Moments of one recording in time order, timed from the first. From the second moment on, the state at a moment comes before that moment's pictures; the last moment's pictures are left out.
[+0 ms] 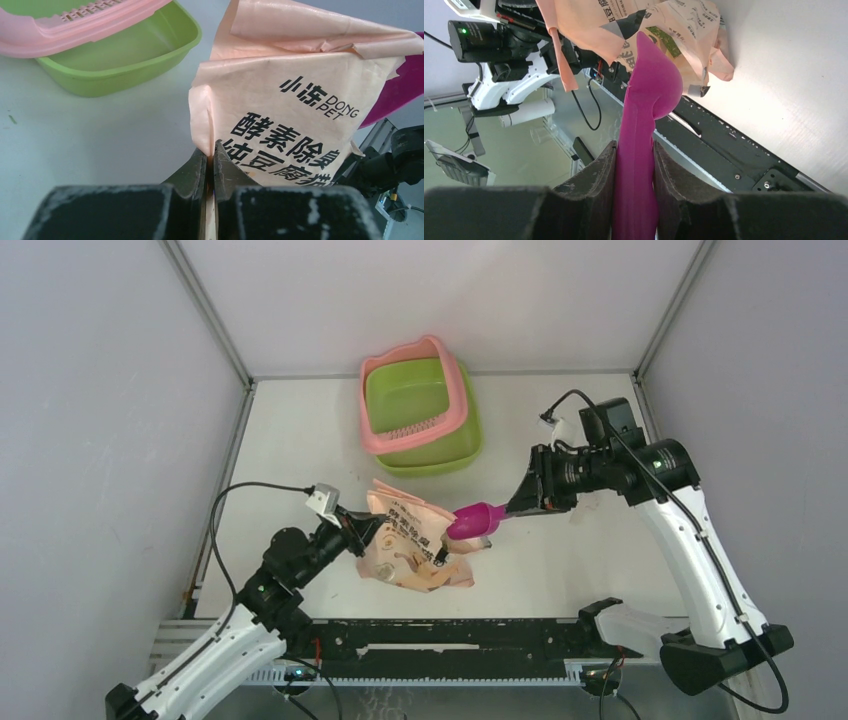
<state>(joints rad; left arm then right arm) -0.66 0.43 0.27 0.09 0.06 -0.39 0.35 1.14 1.47 -1.30 -0.67 0.42</state>
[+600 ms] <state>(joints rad) -0.66 0.45 0.27 0.15 0.10 -0.38 0.48 1.23 1.39 -1.22 -0.63 0.46</state>
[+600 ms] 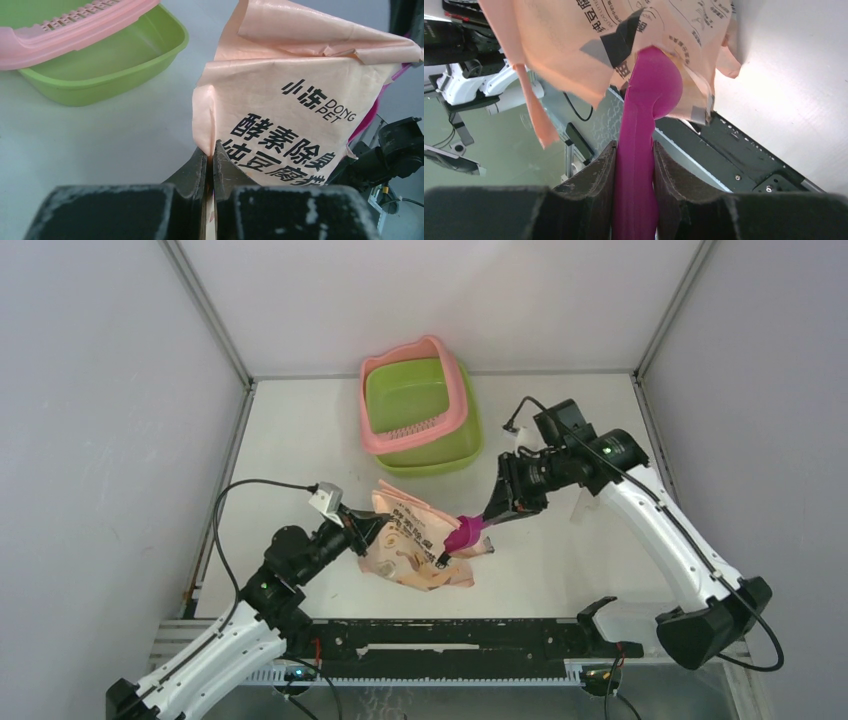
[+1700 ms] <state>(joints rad) -0.66 0.65 0.28 0.39 0.10 -0.28 0.56 1.36 1.40 -0.91 -0.31 0.51</state>
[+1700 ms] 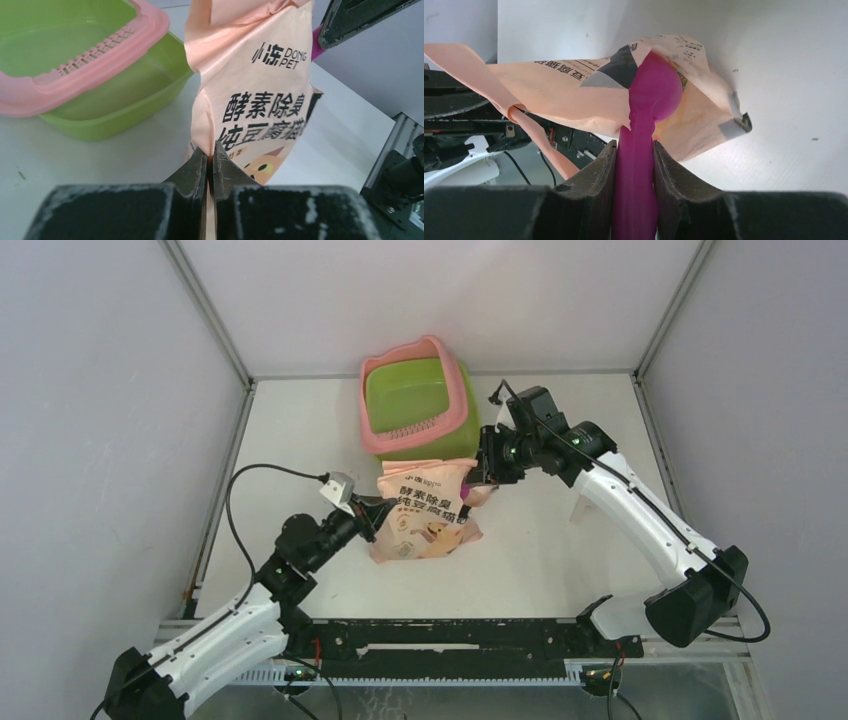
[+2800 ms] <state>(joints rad) -0.69 0.68 0.30 0.38 0.18 -0.21 0.54 1.61 1.45 -1.06 -0.45 0.36</state>
